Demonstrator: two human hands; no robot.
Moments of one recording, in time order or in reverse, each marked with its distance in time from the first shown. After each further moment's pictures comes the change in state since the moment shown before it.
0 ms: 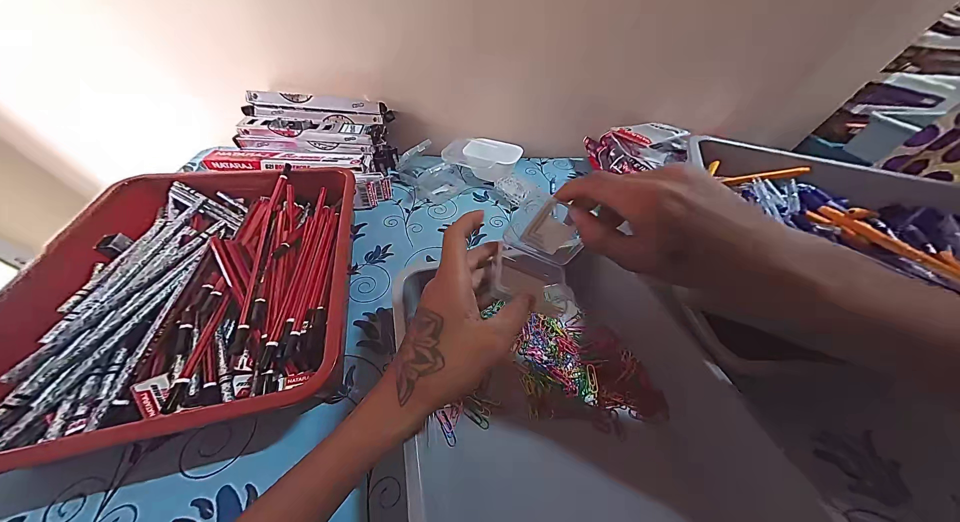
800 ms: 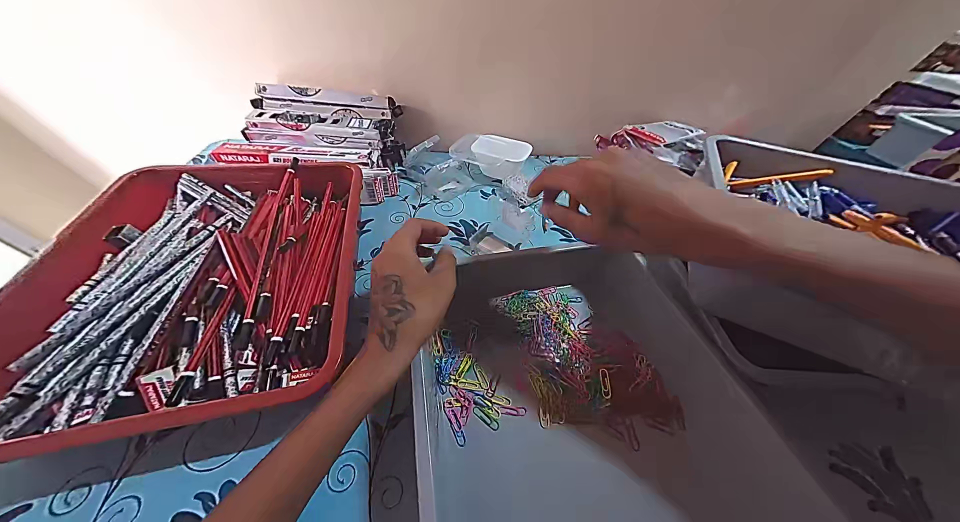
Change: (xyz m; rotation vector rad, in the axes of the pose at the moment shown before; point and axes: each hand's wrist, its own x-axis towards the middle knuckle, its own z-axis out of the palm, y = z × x) left_hand 0.017 -0.027 -0.028 0.405 0.262 -0.125; right_hand 0.039 0.021 0.021 0.087 -0.246 0.030
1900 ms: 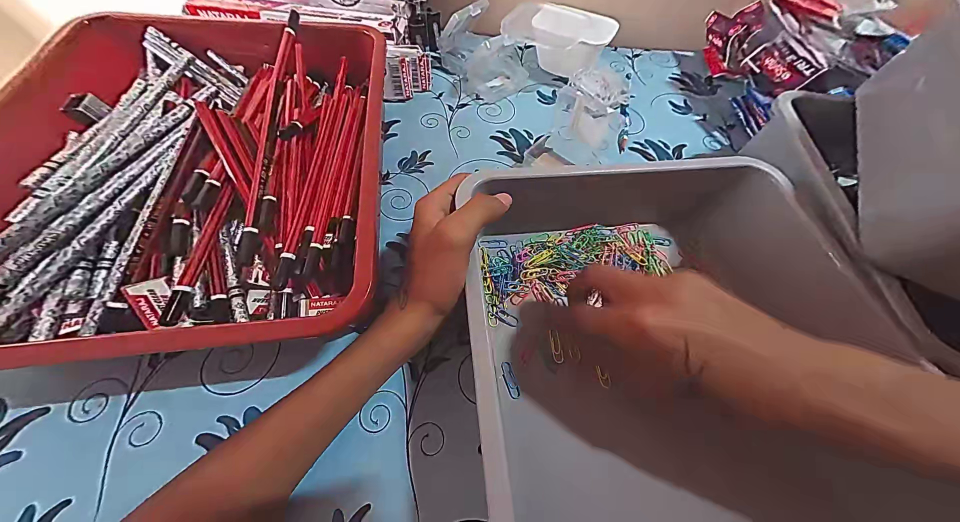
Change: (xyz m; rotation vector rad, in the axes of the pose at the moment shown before) left_hand -0.016 -0.033 0.012 -0.736 -0.078 -0.199; right_hand -0.059 -0.095 0.093 0.180 0.038 -0.178
